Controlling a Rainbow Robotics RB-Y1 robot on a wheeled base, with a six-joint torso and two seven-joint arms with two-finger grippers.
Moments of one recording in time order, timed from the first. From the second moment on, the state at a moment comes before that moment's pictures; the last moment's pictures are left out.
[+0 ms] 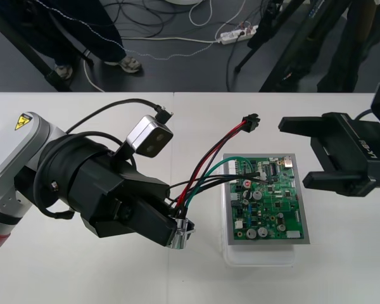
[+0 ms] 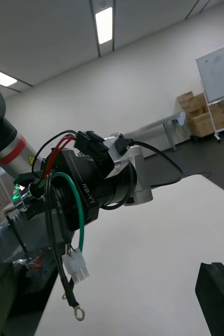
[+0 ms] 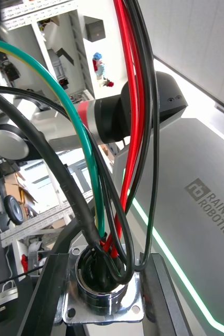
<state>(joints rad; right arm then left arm) -0.19 -0.51 -0.18 -1.76 0.90 -1.57 -0.48 -0.37 0.57 -0.36 -1.82 -0.75 -1.55 1.24</state>
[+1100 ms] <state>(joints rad) -0.39 -0.52 0.09 -1.57 0.64 -1.57 -0.49 -0.37 0.53 -0.42 -1.84 -0.72 -1.55 1.24</state>
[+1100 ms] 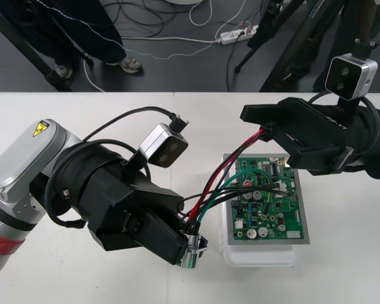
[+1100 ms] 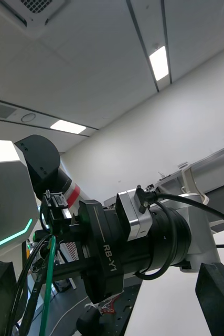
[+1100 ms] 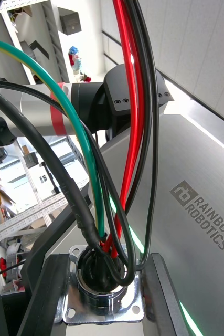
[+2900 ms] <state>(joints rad) -0.44 -0.48 0.18 -1.57 0.49 -1.57 -0.50 -0.37 0.53 -0.42 -1.84 -0.71 -1.55 1.24</state>
